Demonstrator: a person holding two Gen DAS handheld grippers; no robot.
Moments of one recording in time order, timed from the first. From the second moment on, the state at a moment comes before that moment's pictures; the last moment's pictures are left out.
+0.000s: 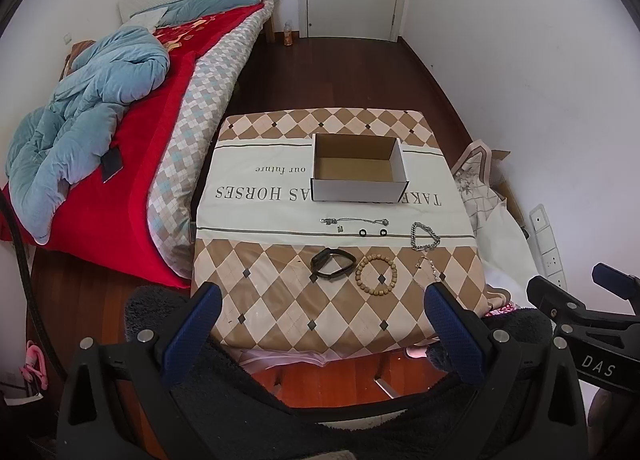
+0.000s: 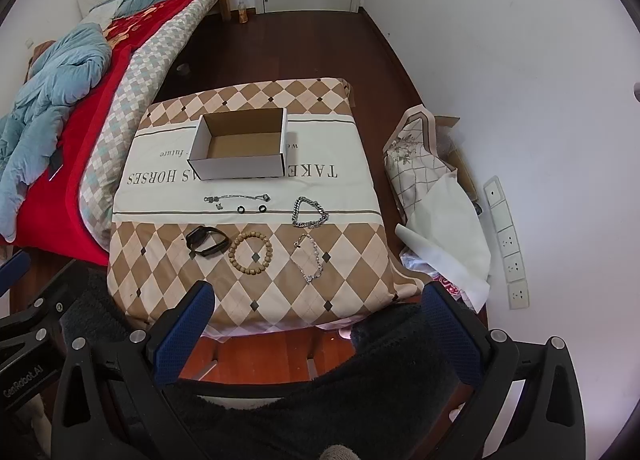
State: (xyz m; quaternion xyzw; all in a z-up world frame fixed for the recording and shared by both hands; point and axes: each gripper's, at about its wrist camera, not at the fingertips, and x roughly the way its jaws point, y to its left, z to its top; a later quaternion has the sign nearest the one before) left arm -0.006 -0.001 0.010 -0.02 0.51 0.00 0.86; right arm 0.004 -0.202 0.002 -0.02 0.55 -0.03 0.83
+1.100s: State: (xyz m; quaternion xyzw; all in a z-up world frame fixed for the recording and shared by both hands) left arm -0.011 -0.007 0.003 -0.02 0.51 0.00 0.86; right arm 0.002 -0.204 0.001 -0.02 0.55 -0.03 0.83
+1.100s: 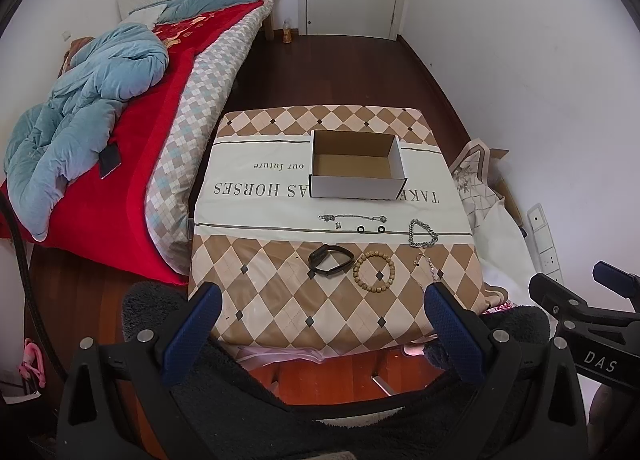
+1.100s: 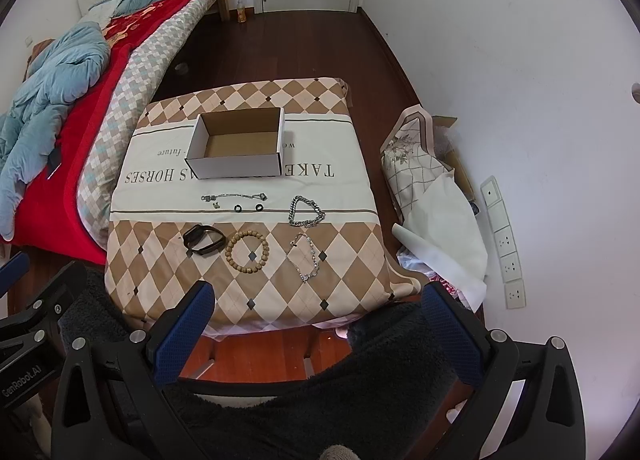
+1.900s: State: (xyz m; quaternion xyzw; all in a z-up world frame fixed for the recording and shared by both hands) left arm -0.010 -0.008 0.003 -0.02 0.51 0.00 0.86; right arm 0.003 -0.203 0.002 -0.02 0.55 -0.03 0.83
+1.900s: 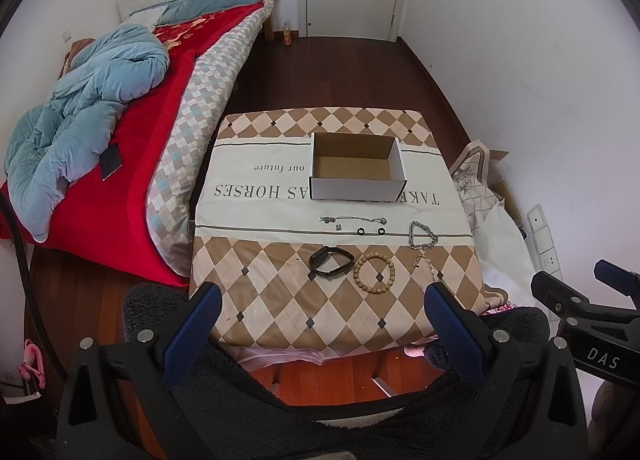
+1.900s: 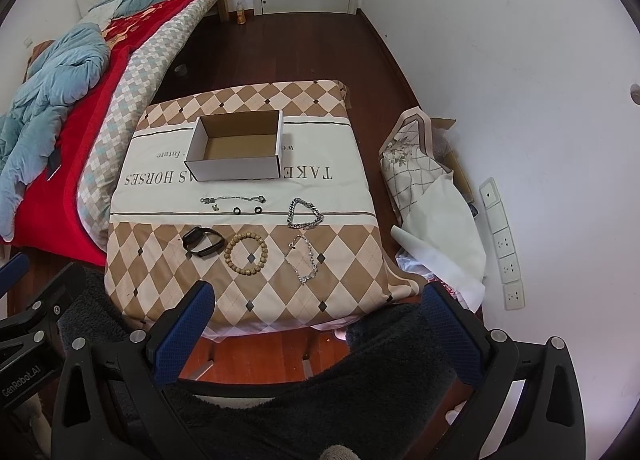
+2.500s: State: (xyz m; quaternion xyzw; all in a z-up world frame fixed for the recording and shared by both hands) left arm -0.007 -0.007 0.002 -0.03 0.52 0.00 0.85; right arm 0.003 -0.204 0.000 -0.02 0.55 -0.03 0.83
